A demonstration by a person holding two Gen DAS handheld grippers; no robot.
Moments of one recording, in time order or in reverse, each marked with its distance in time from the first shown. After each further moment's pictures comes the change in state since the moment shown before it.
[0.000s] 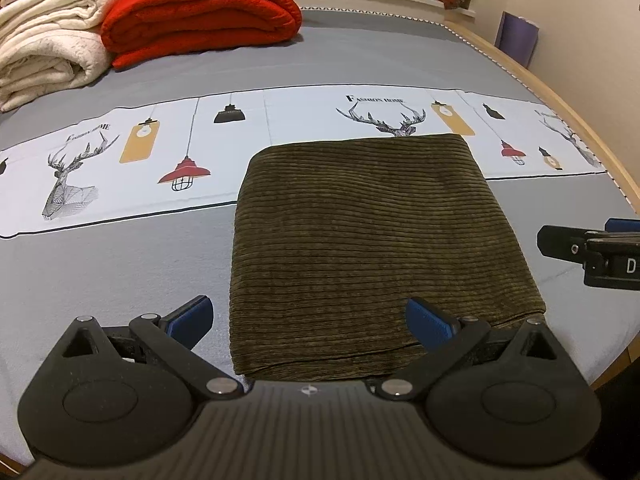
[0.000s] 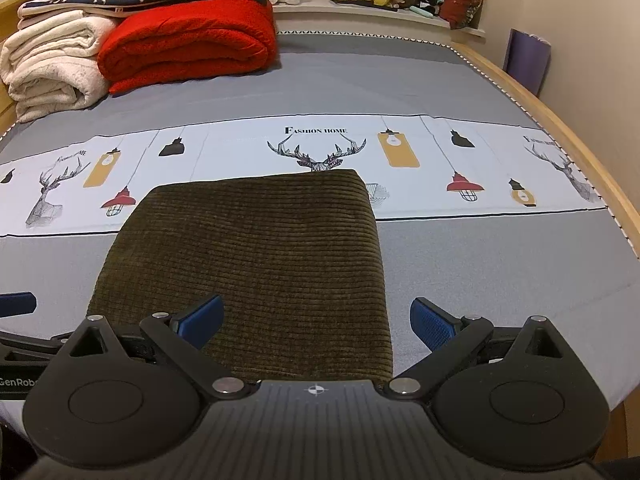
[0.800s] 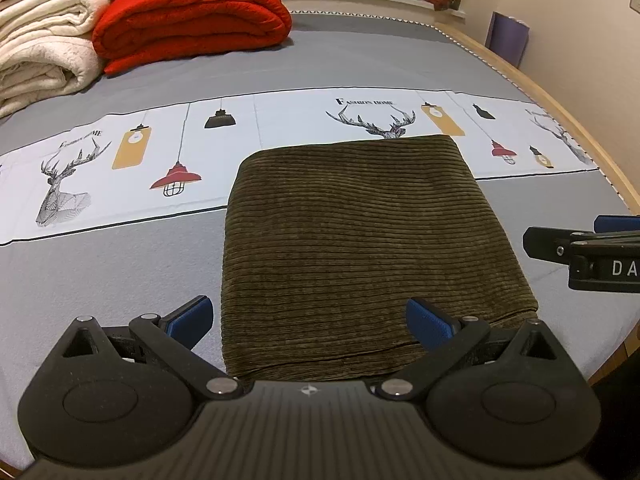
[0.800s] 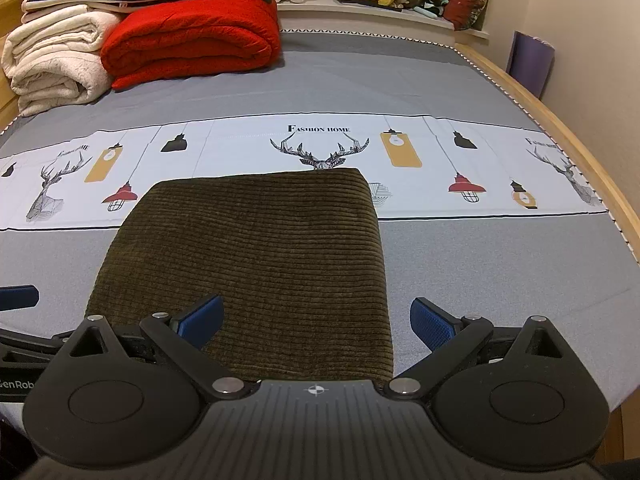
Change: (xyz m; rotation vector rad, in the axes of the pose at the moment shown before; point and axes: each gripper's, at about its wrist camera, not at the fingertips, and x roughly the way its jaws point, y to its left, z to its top) left arm -0.002 -0.003 -0.001 0.019 -0.013 -0.021; right arm 0.000 0.003 -0.001 -0.013 0.002 -0.001
